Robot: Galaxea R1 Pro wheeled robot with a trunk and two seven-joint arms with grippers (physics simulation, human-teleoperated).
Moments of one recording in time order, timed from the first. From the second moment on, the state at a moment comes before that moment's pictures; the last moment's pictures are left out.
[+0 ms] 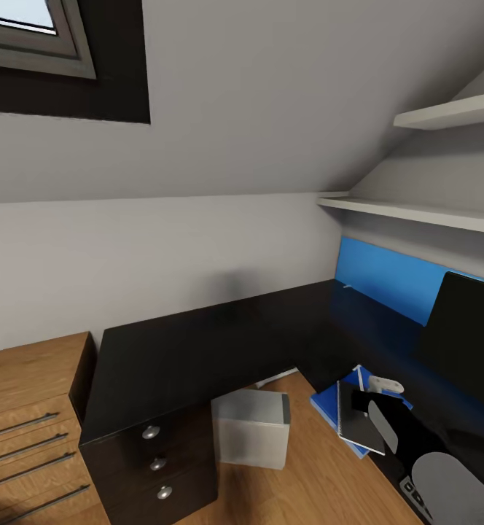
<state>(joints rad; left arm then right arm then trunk) 0.06 -0.12 0.18 -0.89 -0.03 0.09 0.01 -0.66 -0.17 0.02 -0.56 -0.28 0.39 -0.19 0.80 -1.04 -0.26</state>
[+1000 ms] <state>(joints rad) 0.06 -0.12 0.18 -0.89 -0.03 0.09 0.01 -0.66 -0.17 0.01 -0.75 -0.26 0.39 -0.19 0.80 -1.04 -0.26</state>
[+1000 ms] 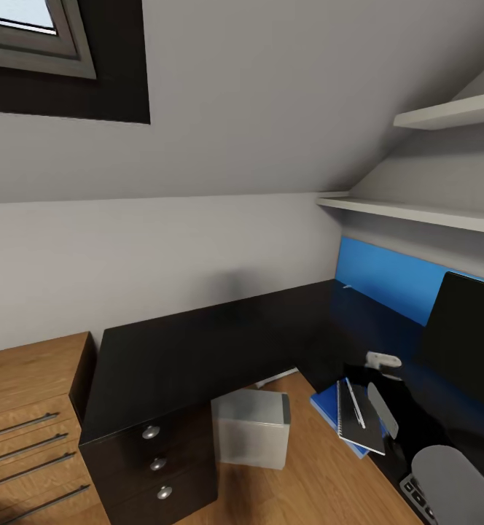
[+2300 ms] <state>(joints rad) 0.06 -0.09 0.19 -0.88 -0.03 0.02 0.01 -0.51 0.17 0.38 -0.94 -0.24 0.45 -0.72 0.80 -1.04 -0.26</state>
